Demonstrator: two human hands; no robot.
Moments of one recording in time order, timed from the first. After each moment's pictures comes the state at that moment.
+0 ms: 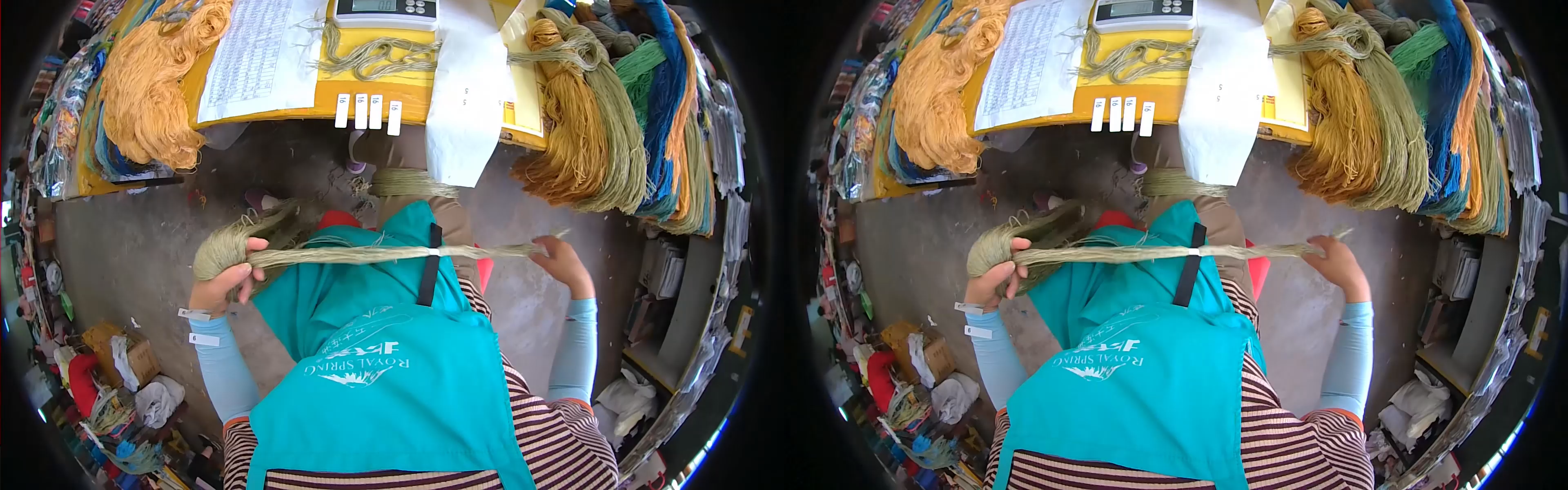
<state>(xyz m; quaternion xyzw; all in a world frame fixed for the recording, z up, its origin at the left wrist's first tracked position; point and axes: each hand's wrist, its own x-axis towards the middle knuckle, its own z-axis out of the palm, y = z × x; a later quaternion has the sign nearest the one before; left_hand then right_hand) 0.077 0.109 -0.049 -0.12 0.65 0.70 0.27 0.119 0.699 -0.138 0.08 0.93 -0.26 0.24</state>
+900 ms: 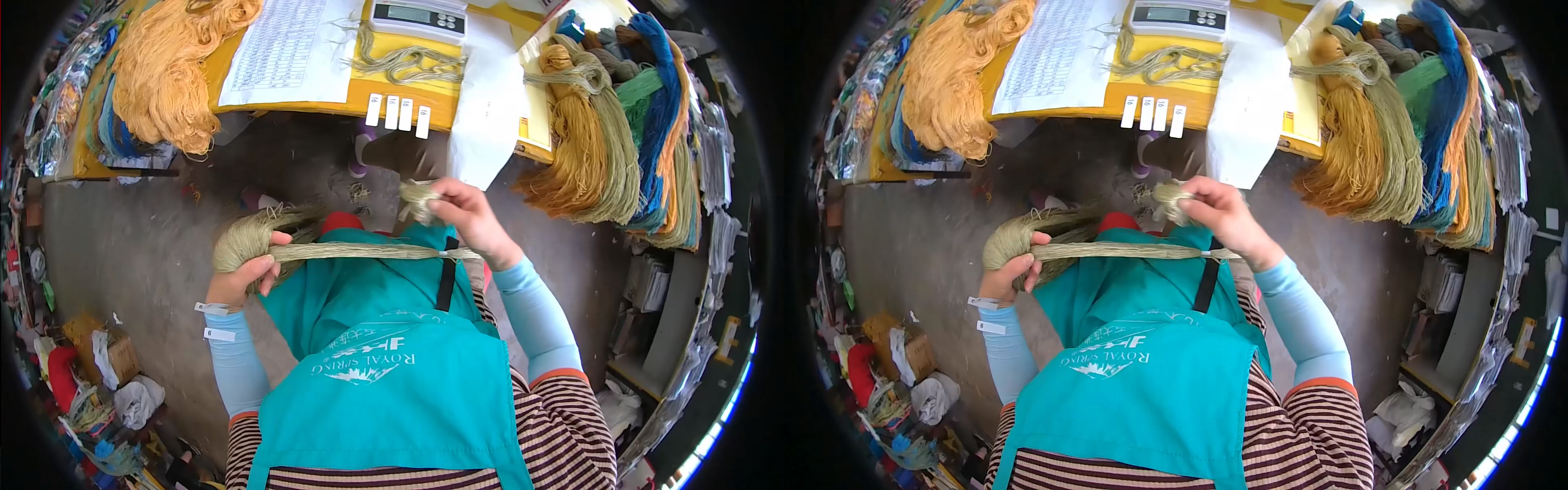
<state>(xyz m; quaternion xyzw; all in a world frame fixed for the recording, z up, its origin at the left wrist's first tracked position) 0.088 0.109 -0.066 -0.12 0.62 0.74 0.25 0.022 0.482 -0.118 -0.05 0.62 -0.74 0.25</state>
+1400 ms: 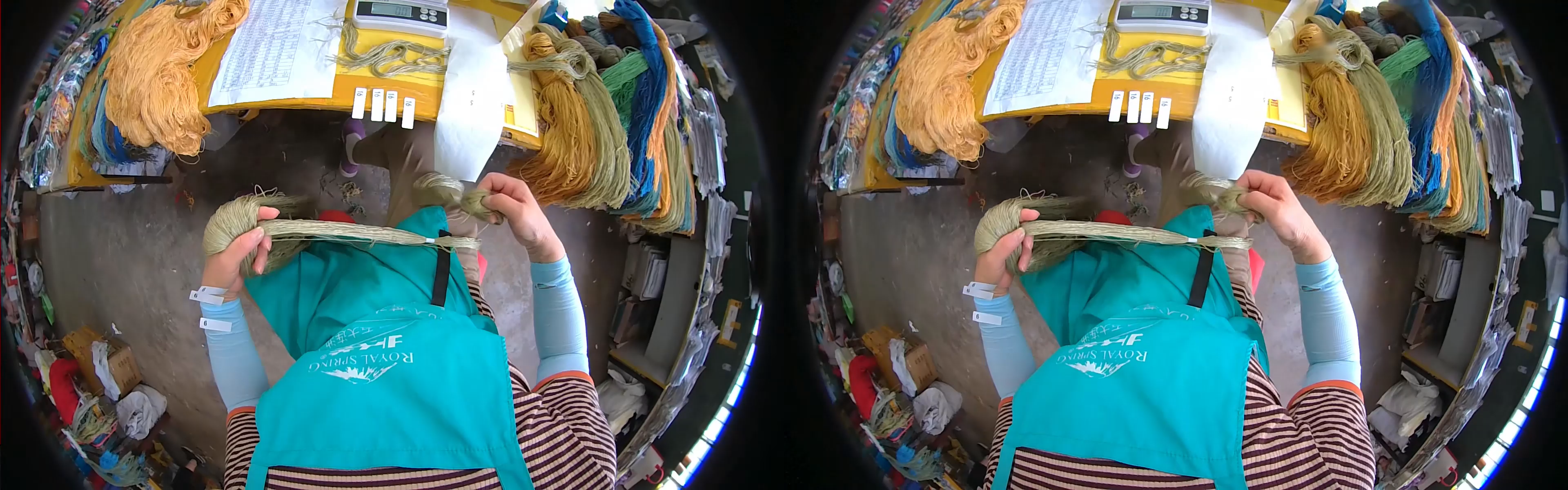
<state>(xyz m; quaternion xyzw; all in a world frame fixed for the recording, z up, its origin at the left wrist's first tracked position) 0.072 0.117 -0.072 -0.11 0.61 0.76 0.18 0.035 0.563 -0.079 0.04 0.67 -0.69 0.26</state>
